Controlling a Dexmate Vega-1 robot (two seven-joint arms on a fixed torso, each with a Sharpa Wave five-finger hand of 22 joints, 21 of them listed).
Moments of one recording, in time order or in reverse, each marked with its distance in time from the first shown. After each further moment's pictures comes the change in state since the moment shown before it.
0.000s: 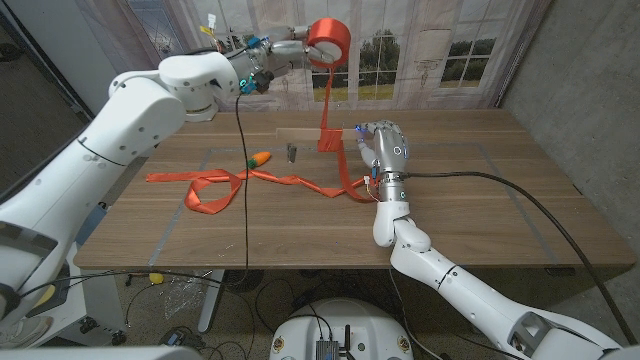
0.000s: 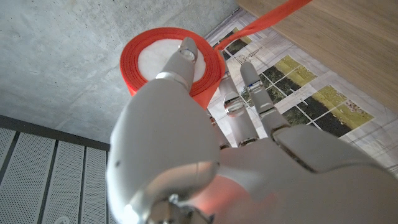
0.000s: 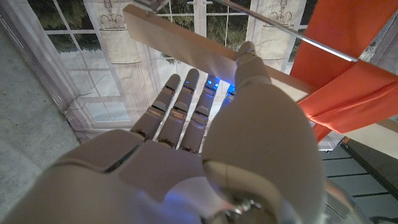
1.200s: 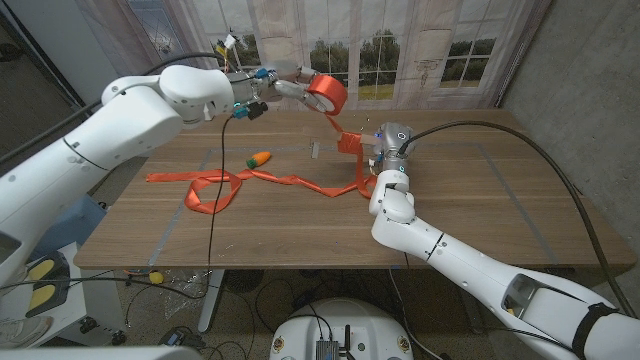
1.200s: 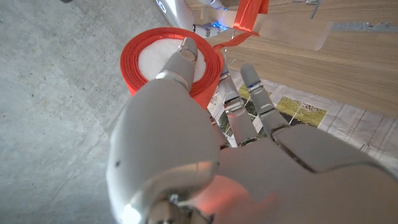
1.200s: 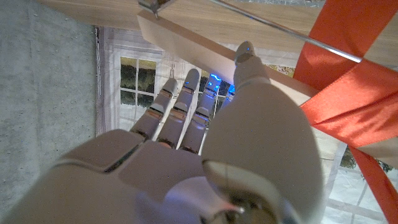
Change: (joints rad) left arm -0.035 0.156 0.124 -0.020 0.318 0.017 -0.230; left_hand -0.001 -0.001 0.000 0.000 -0.001 0.007 0.007 -0.015 -0.005 0.002 0.001 0.000 0.000 -0.004 -0.004 -0.015 -0.010 -0.029 -0.004 0.019 -0.005; right arm 0.207 -0.035 -0.187 -0.147 0.102 -0.707 0.457; right_hand 0.000 0.000 0.000 0.000 -0.002 0.000 0.000 -0.010 0.000 -0.022 -0.003 -0.011 0.014 -0.013 0.005 0.000 0.023 -0.070 0.030 -0.028 0.000
